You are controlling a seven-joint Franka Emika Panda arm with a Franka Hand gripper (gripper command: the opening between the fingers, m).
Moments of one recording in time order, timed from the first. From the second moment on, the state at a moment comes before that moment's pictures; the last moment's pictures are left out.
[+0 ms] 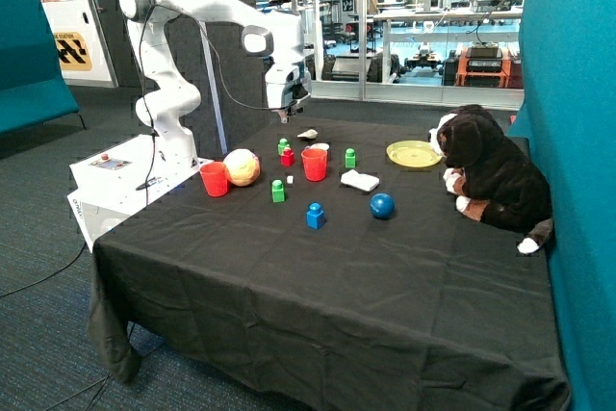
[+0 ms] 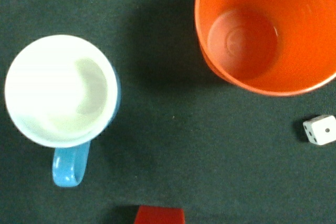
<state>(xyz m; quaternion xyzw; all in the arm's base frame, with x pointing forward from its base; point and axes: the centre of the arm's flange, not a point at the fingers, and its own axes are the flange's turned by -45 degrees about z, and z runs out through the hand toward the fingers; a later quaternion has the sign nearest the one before) 0.500 -0.001 0.447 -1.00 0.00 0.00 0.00</state>
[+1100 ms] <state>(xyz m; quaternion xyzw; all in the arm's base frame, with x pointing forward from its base) 0.496 -0.057 0.448 -1.00 -0.03 0.00 0.00</state>
